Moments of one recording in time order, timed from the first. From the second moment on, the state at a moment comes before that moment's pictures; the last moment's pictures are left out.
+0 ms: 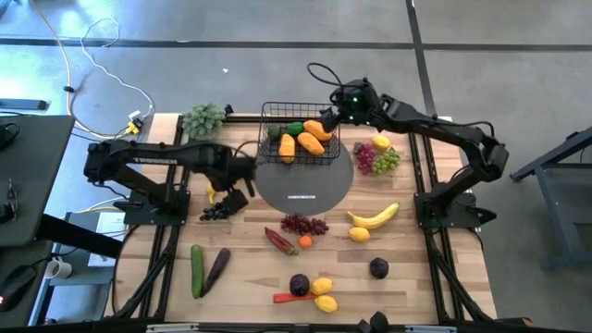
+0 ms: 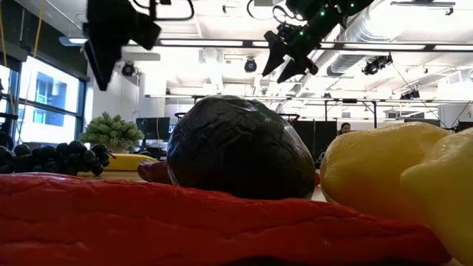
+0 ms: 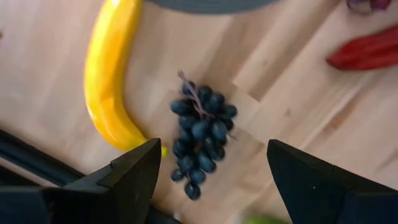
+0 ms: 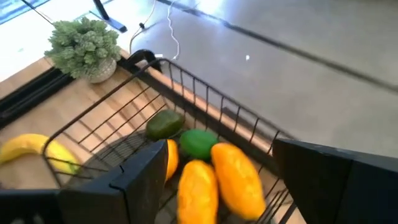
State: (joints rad) left arm 0.16 1.38 1.18 -1.34 -0.04 -0.55; right arm -0.53 1.52 1.29 -0.35 0.16 0.27
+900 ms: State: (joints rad) left arm -0.65 1.25 1.06 -1.27 -0.06 -1.91; right arm -0.21 1.52 1.29 -0.57 0.14 0.46
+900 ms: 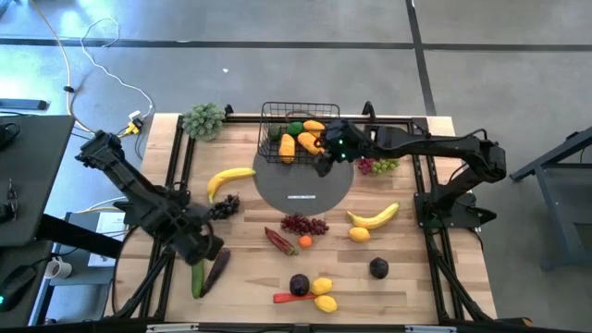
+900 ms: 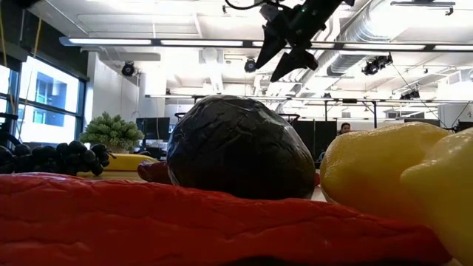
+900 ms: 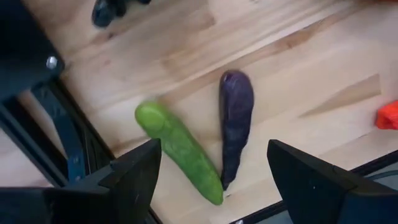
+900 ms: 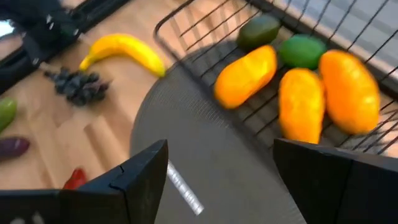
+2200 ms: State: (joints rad) left arm -0.84 1.70 1.07 -1.19 0.02 -2.33; right arm 0.04 1.52 1.29 -0.67 0.14 0.66
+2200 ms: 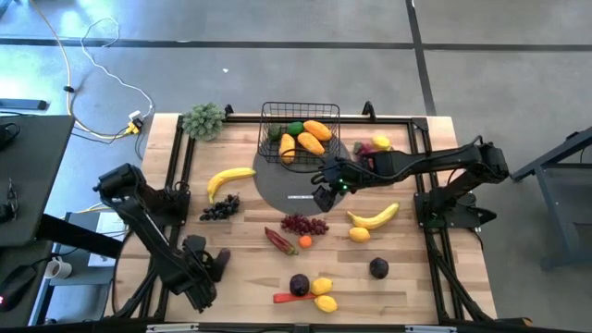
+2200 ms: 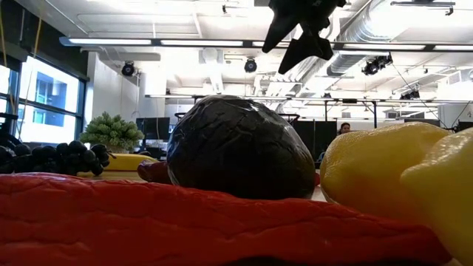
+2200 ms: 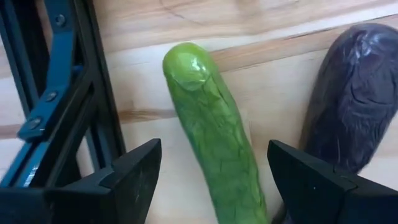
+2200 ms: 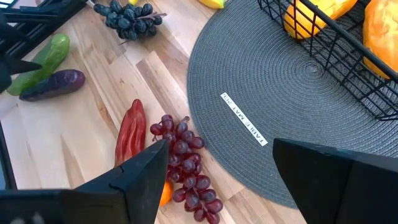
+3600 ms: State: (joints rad) left arm -0.78 1.85 1.07 -1.27 0.06 -2.32; right arm 0.05 1.52 1.29 -0.68 0.13 0.65
